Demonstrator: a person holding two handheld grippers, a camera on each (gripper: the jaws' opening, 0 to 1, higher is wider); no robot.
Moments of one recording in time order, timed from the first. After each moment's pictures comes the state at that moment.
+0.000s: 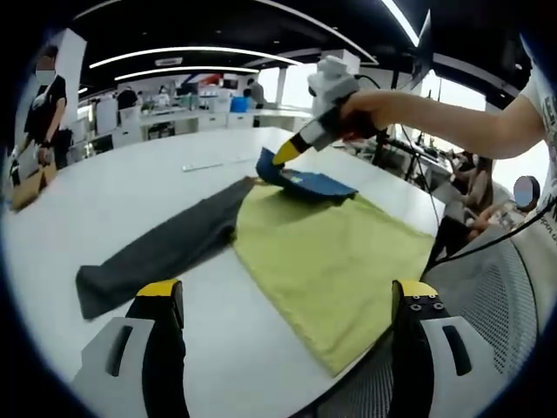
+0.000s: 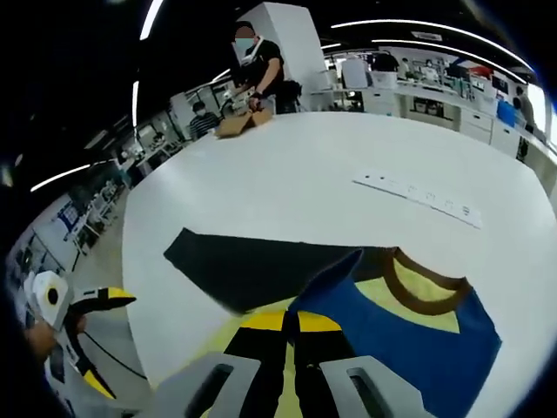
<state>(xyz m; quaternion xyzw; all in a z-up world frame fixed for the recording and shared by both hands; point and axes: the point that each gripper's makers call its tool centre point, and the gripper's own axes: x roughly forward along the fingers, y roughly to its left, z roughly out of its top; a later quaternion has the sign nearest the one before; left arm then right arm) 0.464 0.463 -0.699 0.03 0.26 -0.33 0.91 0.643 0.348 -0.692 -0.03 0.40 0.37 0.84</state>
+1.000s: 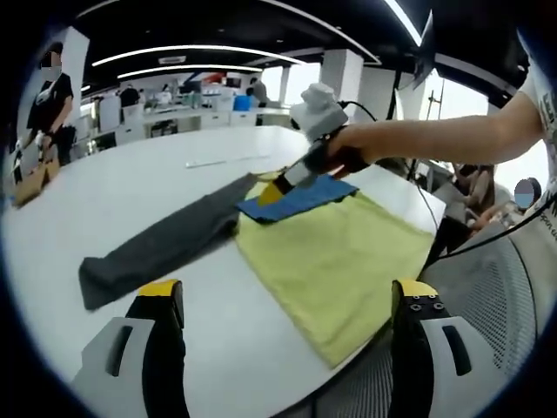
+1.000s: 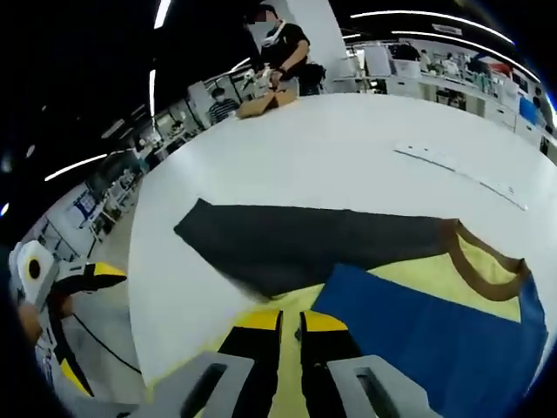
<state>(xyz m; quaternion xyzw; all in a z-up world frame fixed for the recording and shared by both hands) 0.452 0.465 -0.698 0.02 0.26 -0.32 0.91 0.608 0.388 -0.741 -0.03 0.41 0.42 0.81</state>
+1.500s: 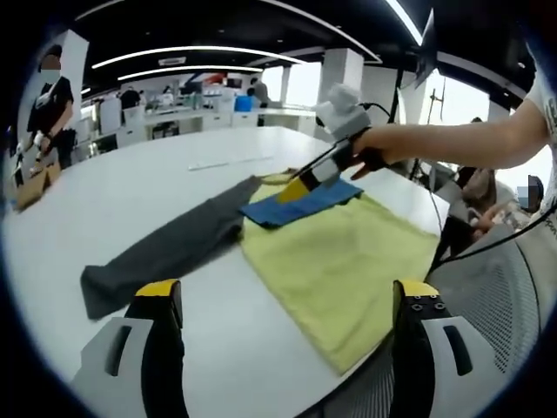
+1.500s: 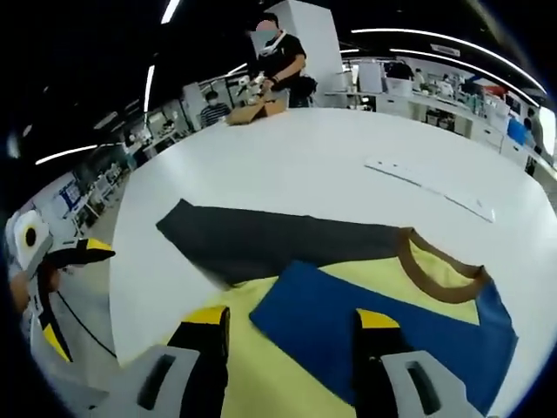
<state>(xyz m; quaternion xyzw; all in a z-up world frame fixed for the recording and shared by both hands) 0.469 0.463 -0.696 0.03 0.26 -0.32 0.91 0.630 0.334 -0.737 -0.05 0.38 0.38 0.84</state>
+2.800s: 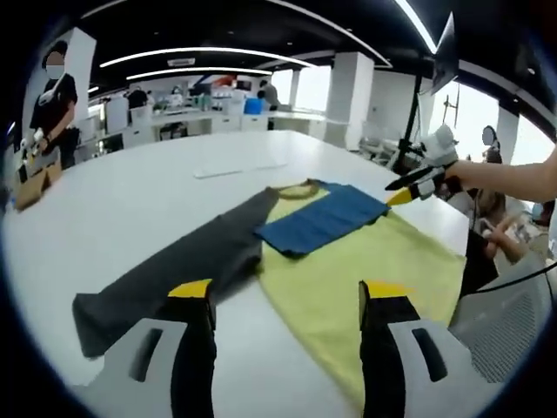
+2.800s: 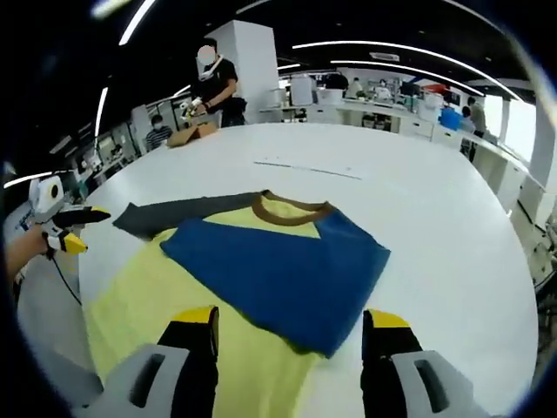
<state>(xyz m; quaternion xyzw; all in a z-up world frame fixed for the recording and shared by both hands) 0.540 0.449 -0.704 0.02 0.26 -0.30 0.92 0.604 0.126 -0.740 -0.04 0.35 0.25 0.90</state>
